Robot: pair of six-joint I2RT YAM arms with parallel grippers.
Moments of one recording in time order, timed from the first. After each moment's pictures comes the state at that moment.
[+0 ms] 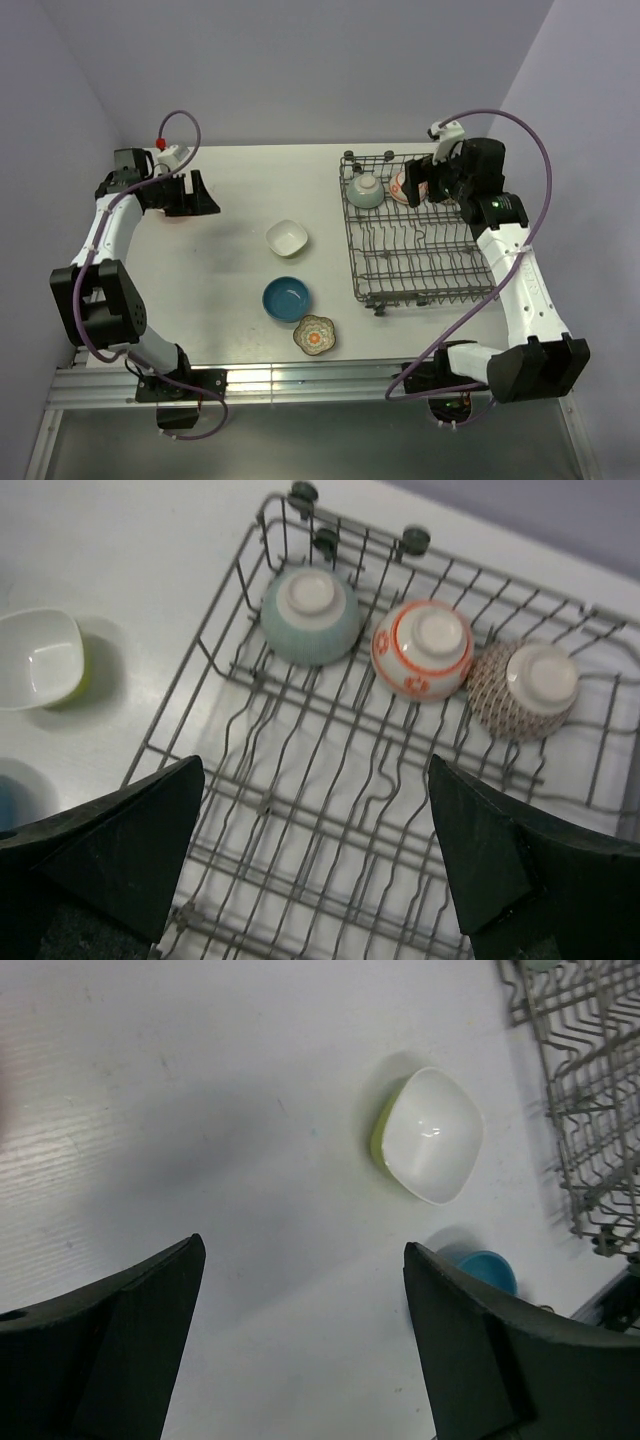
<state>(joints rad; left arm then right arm) 0.17 1.56 1.30 -0.65 0.70 0.08 0.07 1.20 1.29 -0.54 -0.27 -0.22</state>
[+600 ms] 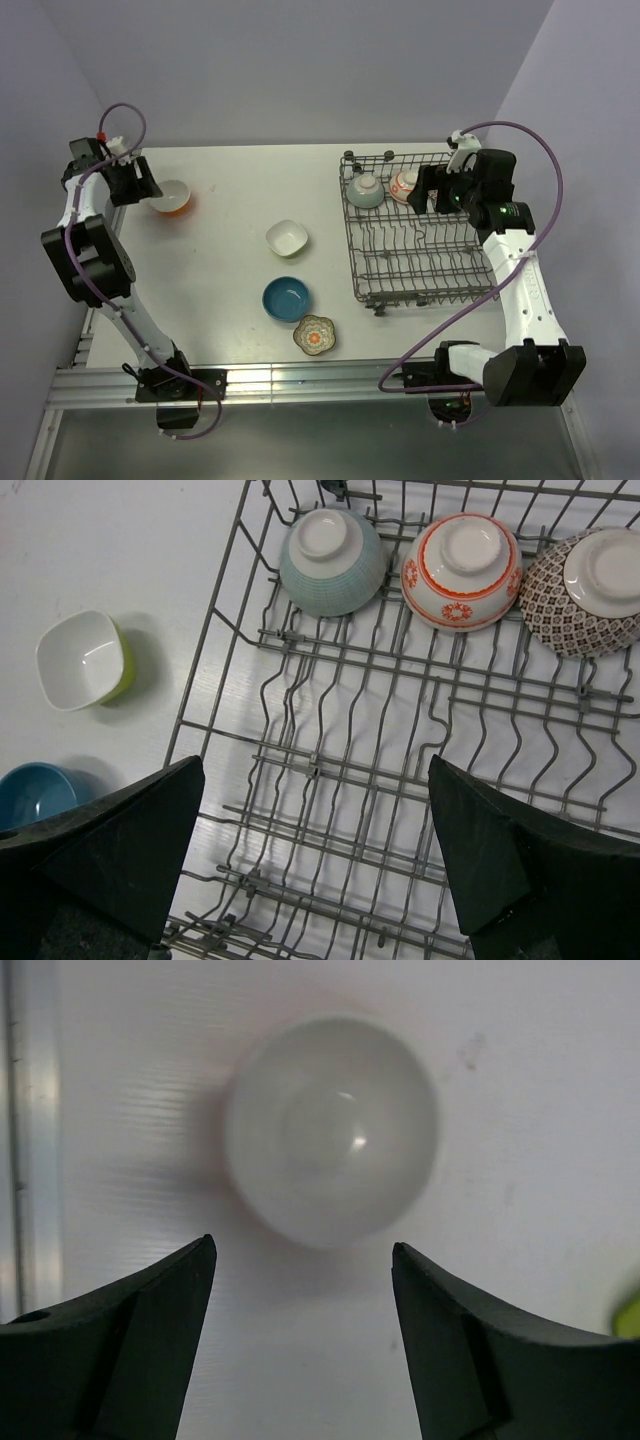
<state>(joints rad) 0.37 1.91 1.60 -0.59 0.39 0.06 -0.05 1.17 1.20 -0.61 -0.37 -0.03</state>
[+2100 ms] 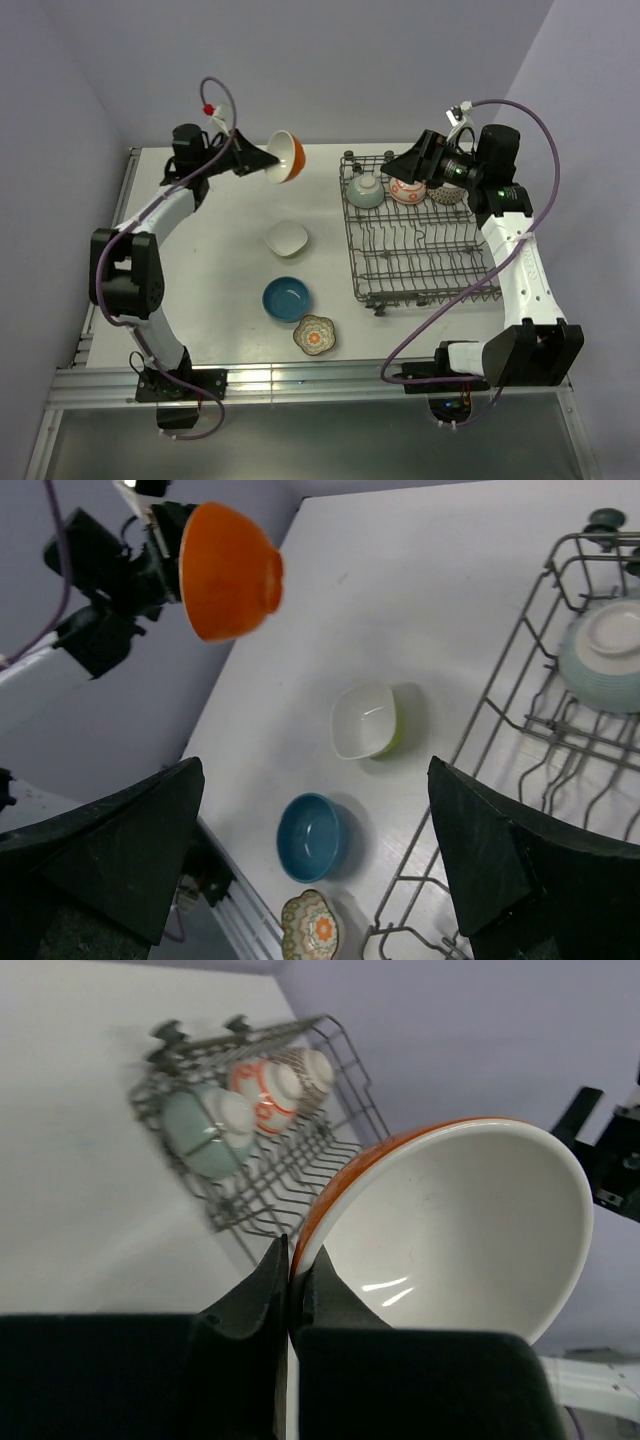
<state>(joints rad) -0.09 1.76 1.33 0.27 0.86 -0.75 -0.05 1.25 1.29 -0.37 -0.83 0.47</state>
